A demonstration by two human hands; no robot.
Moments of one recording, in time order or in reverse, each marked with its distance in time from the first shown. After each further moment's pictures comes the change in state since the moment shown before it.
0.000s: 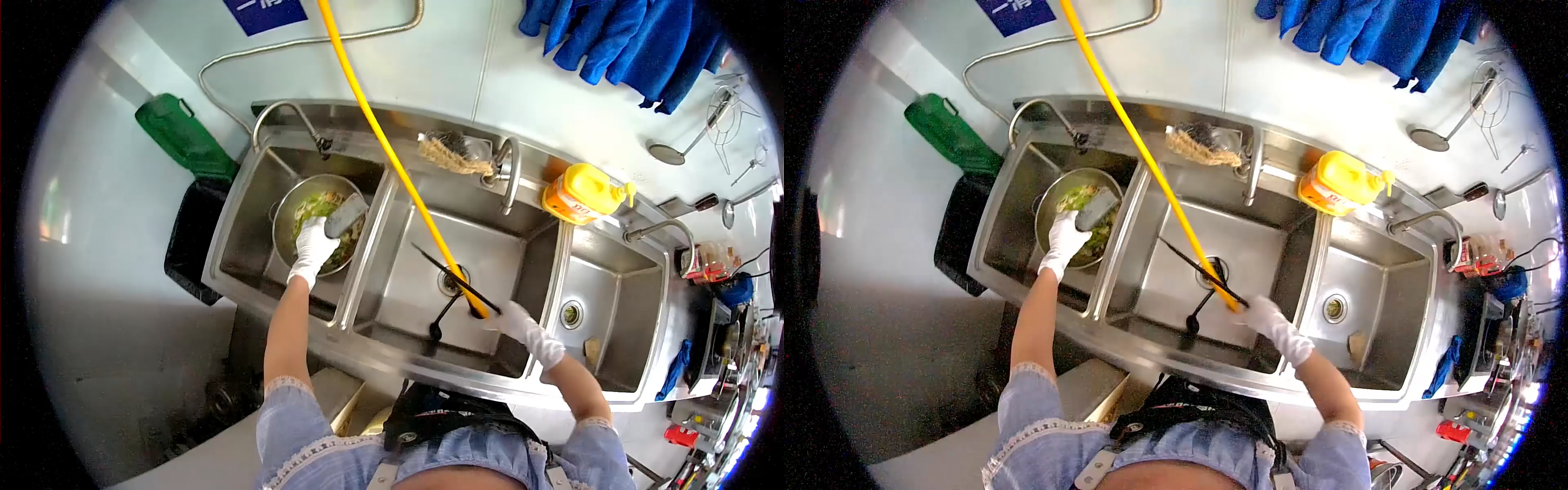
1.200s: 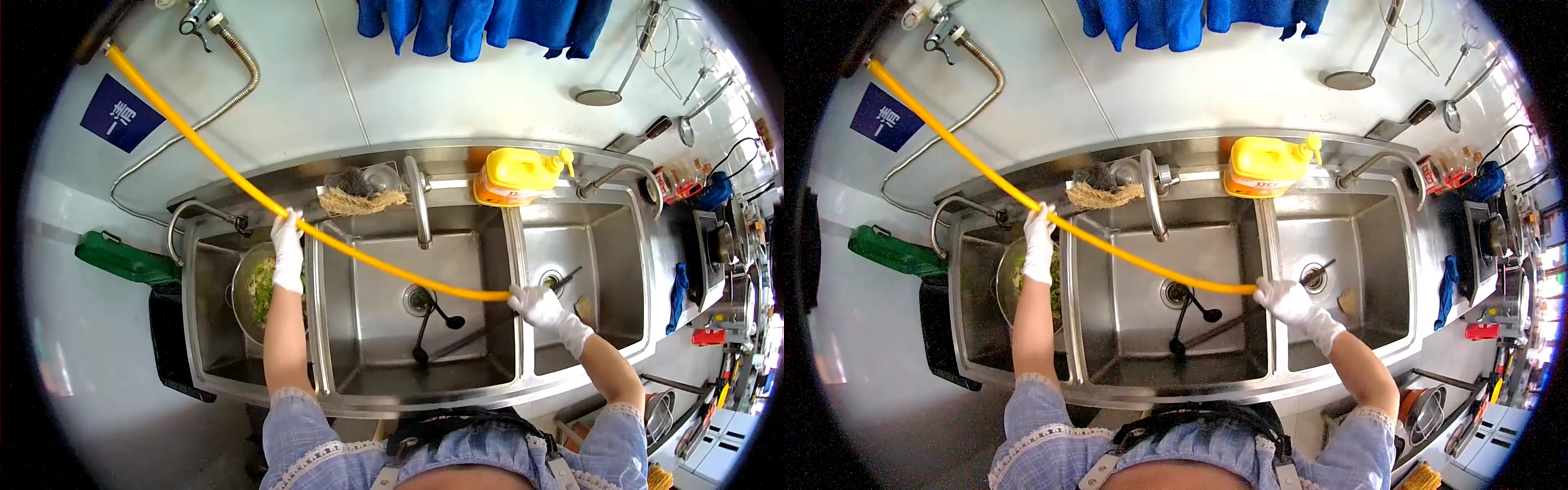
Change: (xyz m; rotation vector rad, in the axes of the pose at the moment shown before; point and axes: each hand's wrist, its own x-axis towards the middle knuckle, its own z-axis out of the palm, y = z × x) left_hand 0.156 0.130 0.041 -1.482 -0.016 -0.249; right_hand -0.041 0.080 -0.083 -0.774 0.483 -0.420
